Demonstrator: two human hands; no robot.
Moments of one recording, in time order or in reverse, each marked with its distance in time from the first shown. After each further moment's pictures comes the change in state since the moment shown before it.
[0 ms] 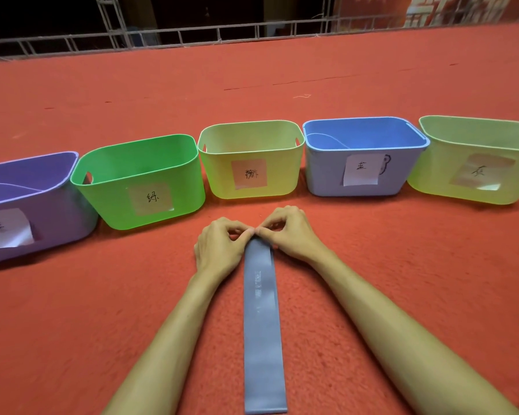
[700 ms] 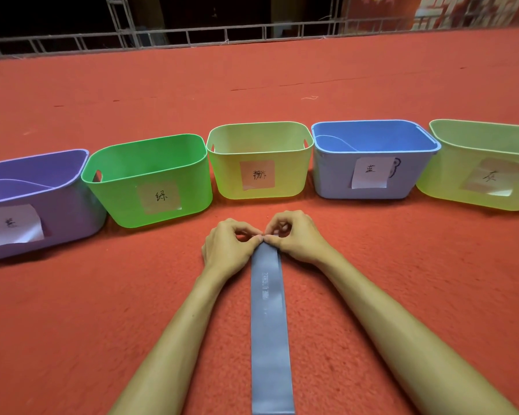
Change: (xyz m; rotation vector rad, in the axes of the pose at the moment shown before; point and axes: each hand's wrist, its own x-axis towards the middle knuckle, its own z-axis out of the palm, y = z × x) left_hand 0.002 -0.003 -0.001 -0.042 -0.062 -0.042; right_hand -0.002 0.000 0.000 -0.034 -0.081 0.048
